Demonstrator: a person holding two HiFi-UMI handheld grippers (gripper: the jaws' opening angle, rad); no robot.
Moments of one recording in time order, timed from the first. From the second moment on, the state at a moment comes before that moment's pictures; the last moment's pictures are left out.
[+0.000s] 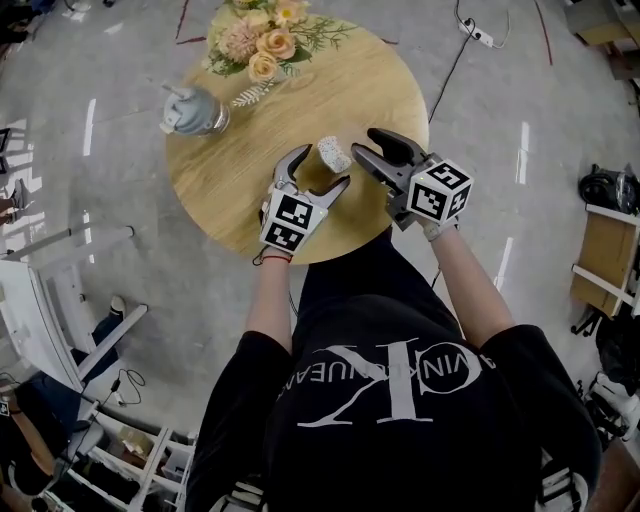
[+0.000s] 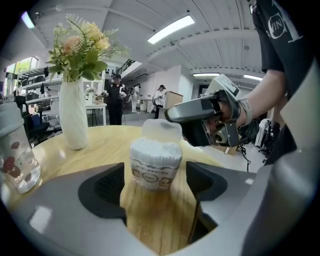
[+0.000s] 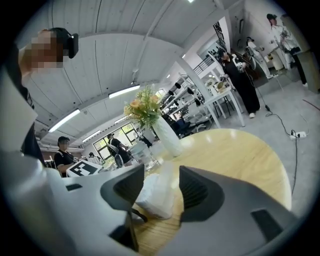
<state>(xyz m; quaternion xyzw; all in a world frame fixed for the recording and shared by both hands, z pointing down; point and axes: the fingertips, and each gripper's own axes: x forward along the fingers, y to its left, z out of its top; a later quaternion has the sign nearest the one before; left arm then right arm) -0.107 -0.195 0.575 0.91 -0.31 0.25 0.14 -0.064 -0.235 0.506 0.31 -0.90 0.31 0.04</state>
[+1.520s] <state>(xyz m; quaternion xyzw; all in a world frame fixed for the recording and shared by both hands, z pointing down) -0.101 -0.204 0.589 0.90 -0.33 0.23 0.14 -0.114 -0.218 0.484 0.21 -0.91 0.35 0.00</state>
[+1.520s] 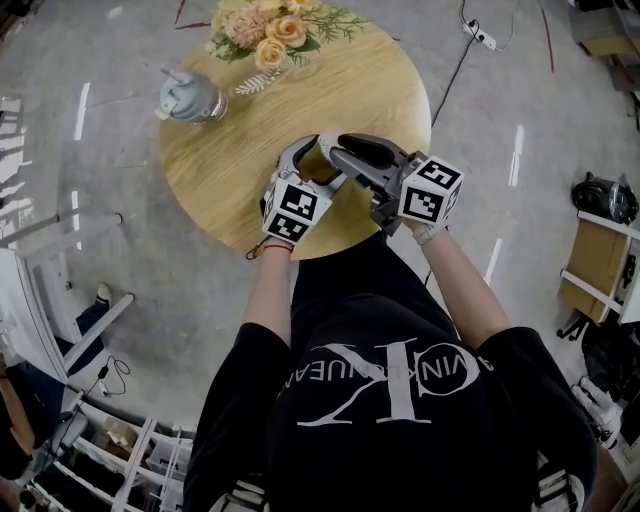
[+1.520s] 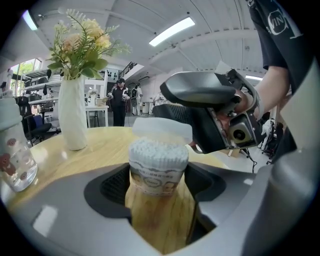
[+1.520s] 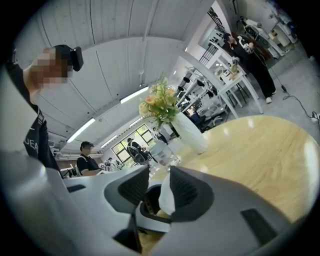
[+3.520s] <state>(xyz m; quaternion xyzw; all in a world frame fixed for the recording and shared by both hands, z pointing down) -0.107 -0.200 0.586 0.90 -0.35 0.24 0.15 -0.130 -0.211 0.512 0.22 -0.93 0.22 0.19</state>
